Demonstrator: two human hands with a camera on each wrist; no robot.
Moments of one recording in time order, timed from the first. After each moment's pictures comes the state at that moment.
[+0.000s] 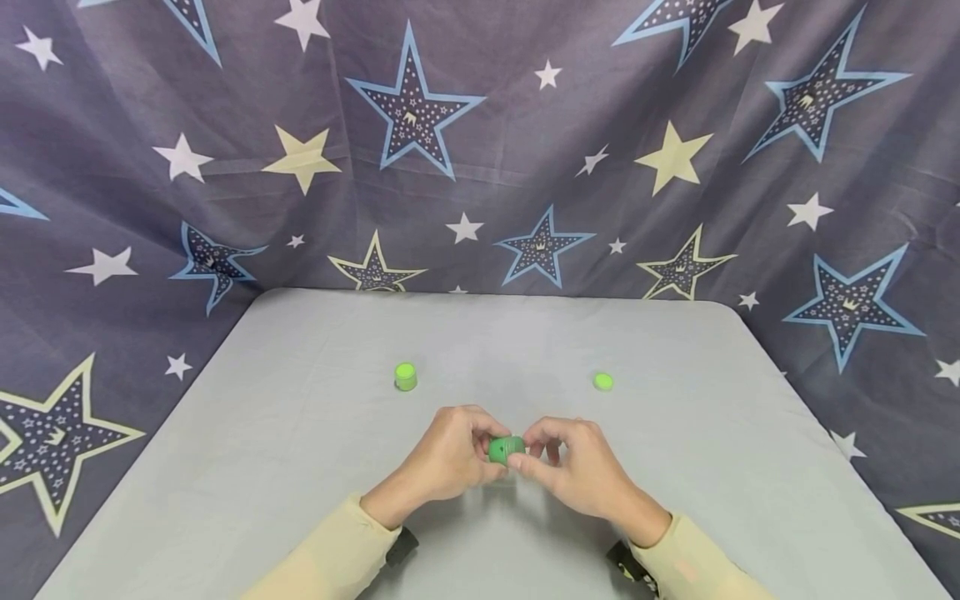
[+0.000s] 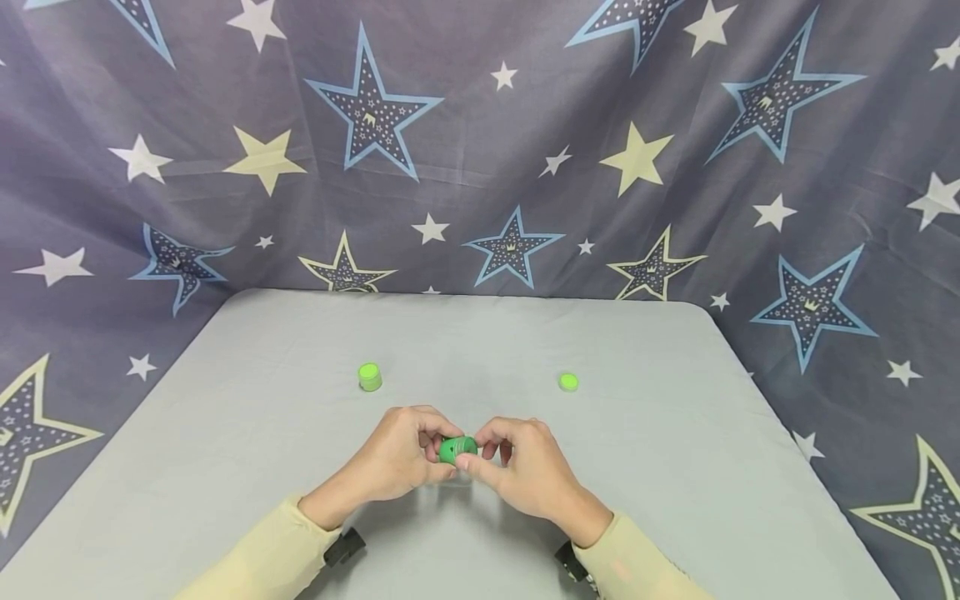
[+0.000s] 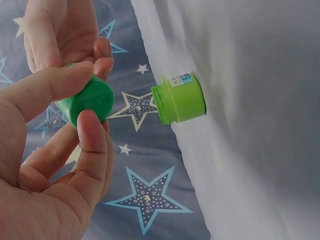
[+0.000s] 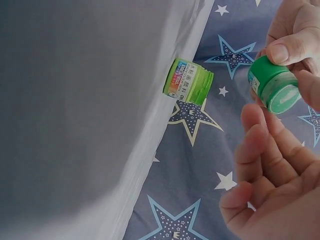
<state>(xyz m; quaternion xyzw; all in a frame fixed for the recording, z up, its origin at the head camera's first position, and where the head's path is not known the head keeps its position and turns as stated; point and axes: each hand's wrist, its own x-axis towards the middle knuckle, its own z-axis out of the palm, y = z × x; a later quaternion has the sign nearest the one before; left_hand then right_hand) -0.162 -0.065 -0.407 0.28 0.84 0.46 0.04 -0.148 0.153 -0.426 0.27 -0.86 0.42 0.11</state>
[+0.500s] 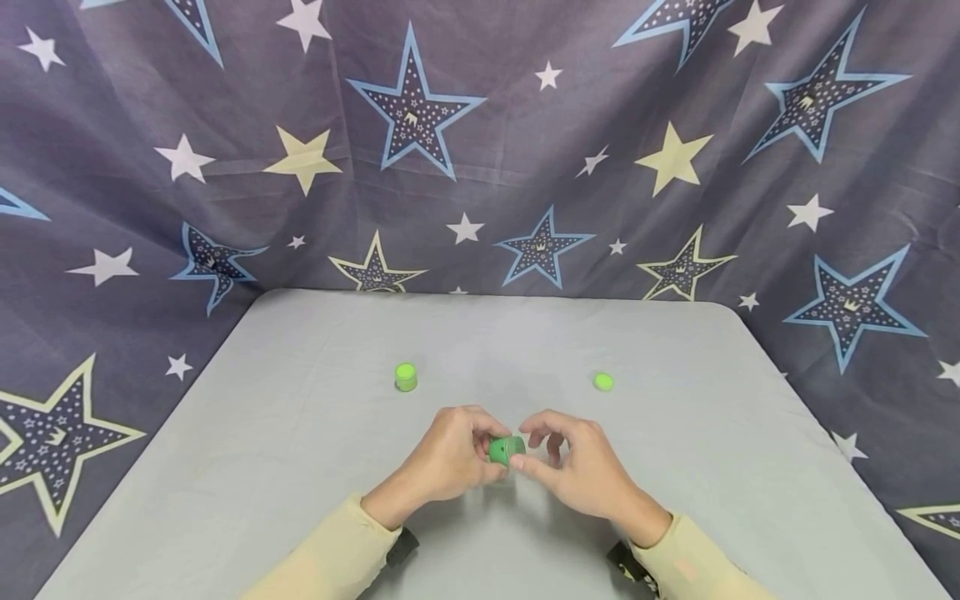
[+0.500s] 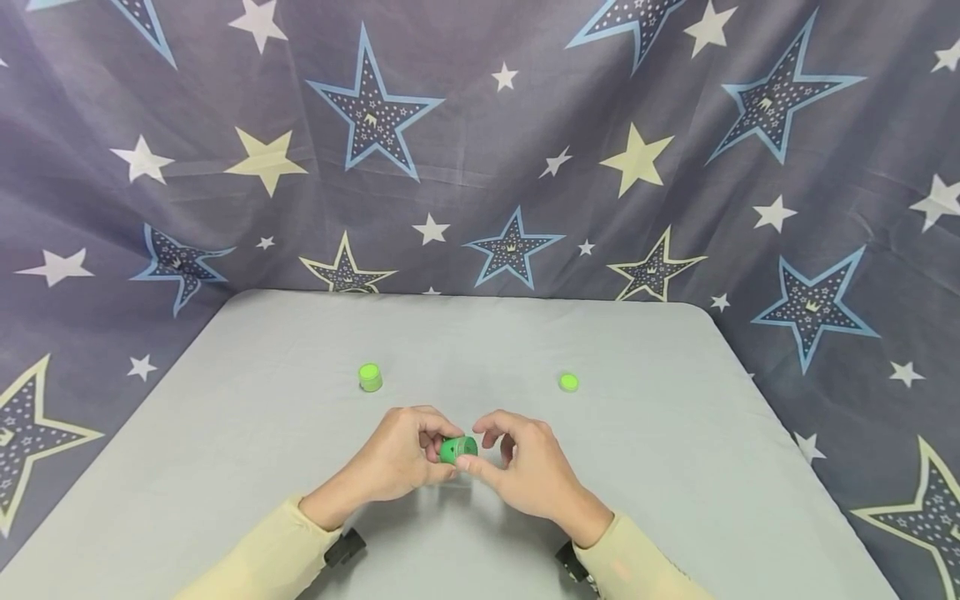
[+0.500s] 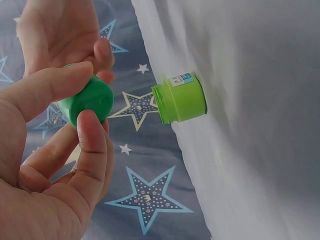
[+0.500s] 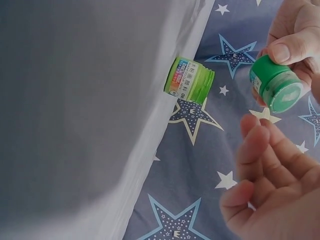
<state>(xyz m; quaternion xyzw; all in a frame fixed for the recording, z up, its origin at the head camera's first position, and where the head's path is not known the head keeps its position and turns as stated) -0.163 -0.066 -0.408 0.27 0.85 0.46 0.04 -0.149 0.154 -0.427 0.27 -0.86 0.42 0.12</state>
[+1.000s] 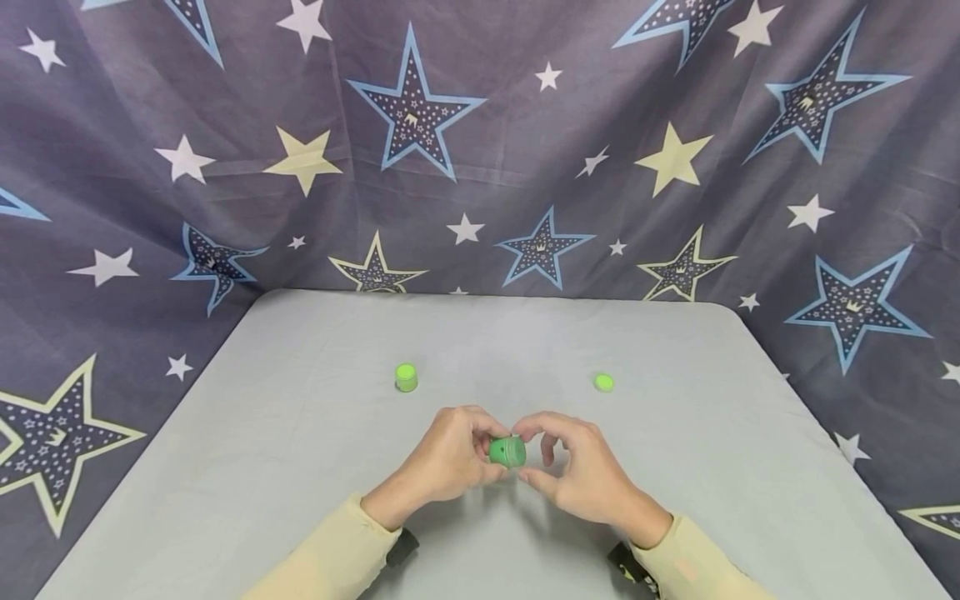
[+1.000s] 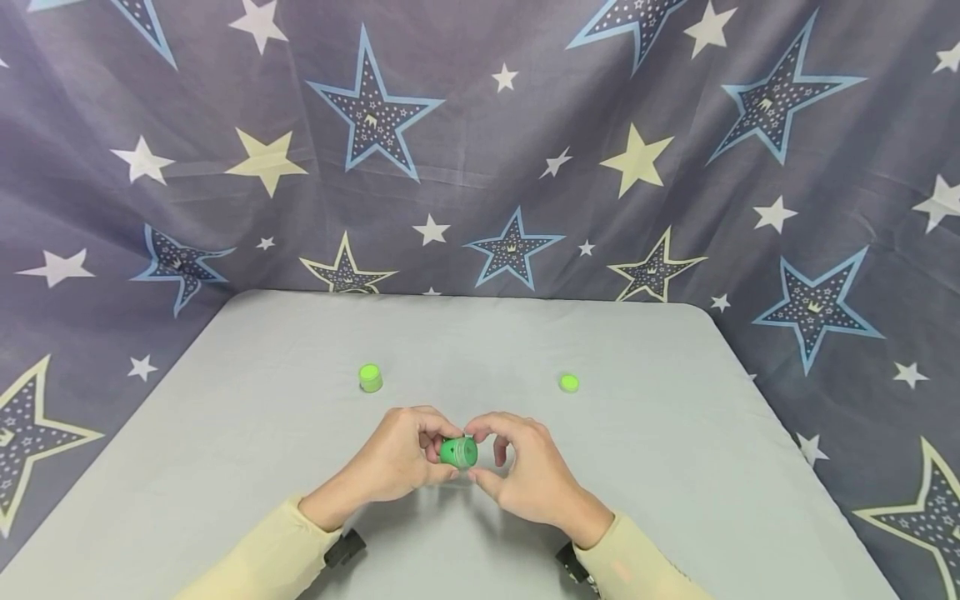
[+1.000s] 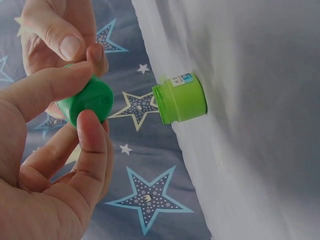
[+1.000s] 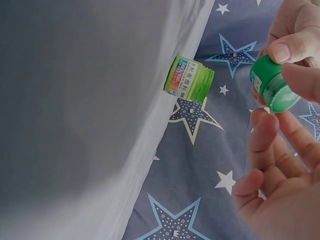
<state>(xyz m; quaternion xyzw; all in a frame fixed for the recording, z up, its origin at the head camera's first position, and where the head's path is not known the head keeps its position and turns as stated) -0.164 -0.066 -0.409 0.28 0.85 0.46 0.03 -0.147 0.156 -0.427 0.32 -0.84 0.41 0.13</state>
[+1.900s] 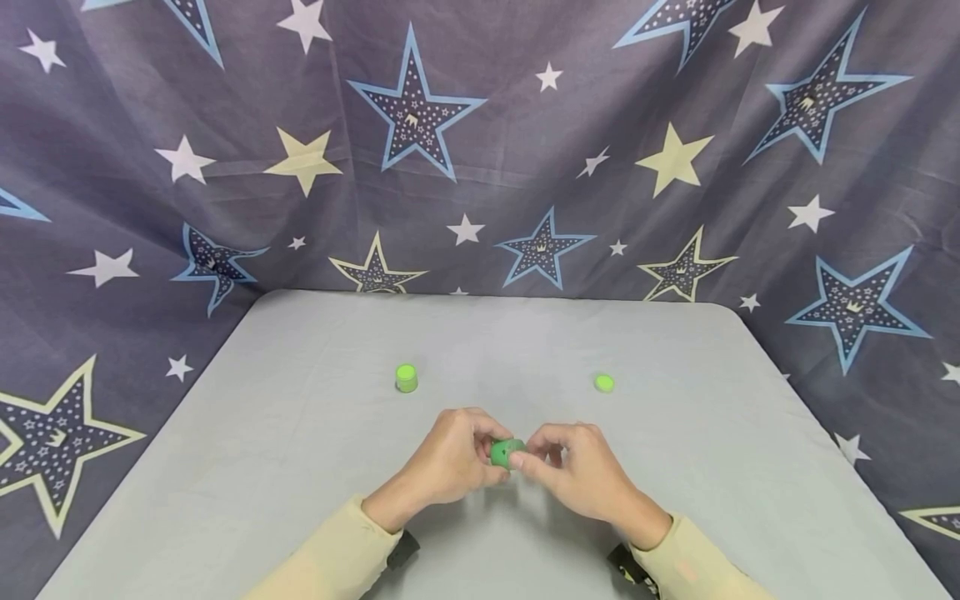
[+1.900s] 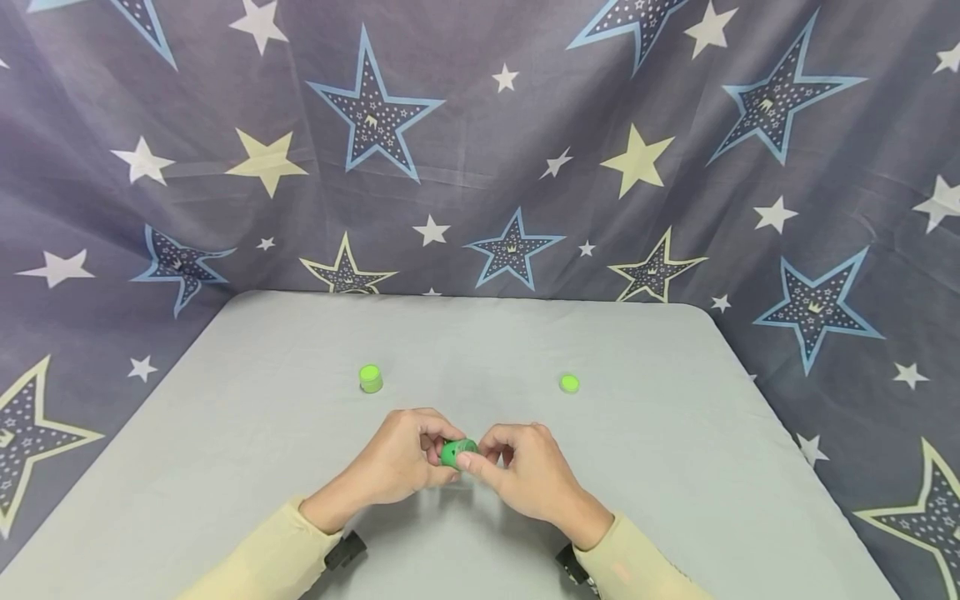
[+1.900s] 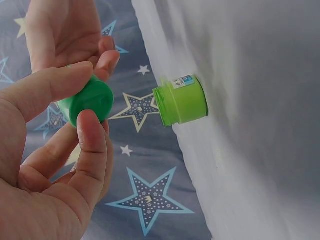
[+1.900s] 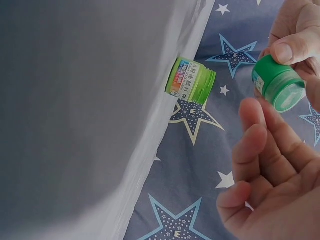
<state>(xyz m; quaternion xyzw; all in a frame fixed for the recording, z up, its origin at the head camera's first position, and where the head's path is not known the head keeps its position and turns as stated) -0.162 -0.066 -0.408 0.28 0.84 0.46 0.04 -0.149 0.153 -0.430 0.27 -0.86 0.41 0.11</state>
